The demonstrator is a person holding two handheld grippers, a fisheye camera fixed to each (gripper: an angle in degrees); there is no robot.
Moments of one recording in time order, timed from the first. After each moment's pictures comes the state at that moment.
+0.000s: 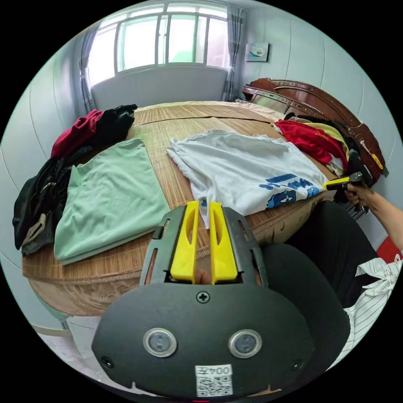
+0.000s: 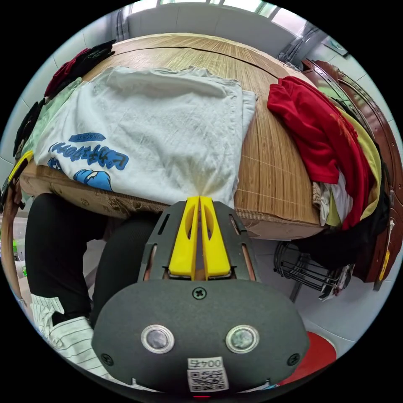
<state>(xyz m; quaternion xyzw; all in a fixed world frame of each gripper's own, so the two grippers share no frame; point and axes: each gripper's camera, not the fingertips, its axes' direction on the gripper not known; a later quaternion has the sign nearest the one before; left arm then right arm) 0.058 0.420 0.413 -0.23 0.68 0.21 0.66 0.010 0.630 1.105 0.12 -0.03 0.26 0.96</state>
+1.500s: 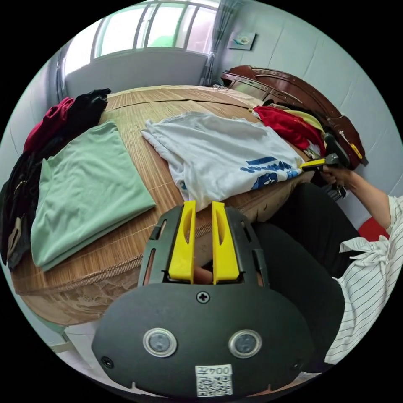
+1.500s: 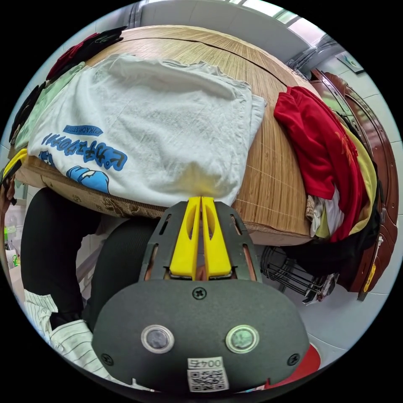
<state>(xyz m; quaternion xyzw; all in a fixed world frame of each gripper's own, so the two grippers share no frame) 0.057 0.449 0.483 -0.27 0.73 0.24 0.58 -0.083 0.440 1.007 0.09 0.01 0.23 0.97</state>
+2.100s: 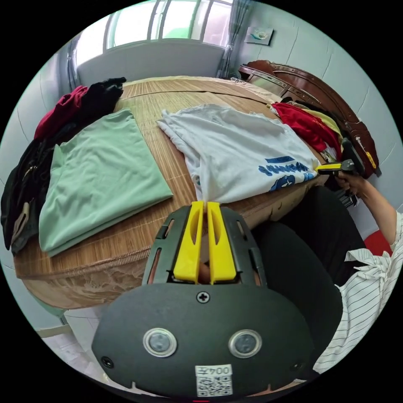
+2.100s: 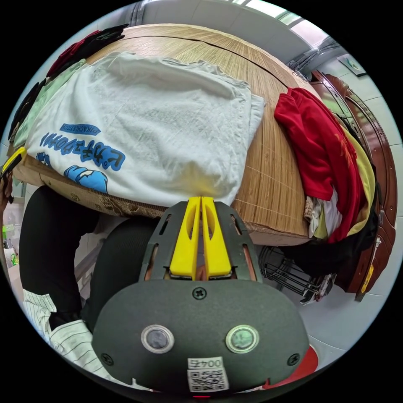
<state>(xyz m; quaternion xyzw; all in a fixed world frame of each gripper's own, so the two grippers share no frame) 0.046 0.472 0.526 -0.32 0.70 0.23 0.59 -0.072 0.443 0.958 0.08 0.01 0.23 0.97</state>
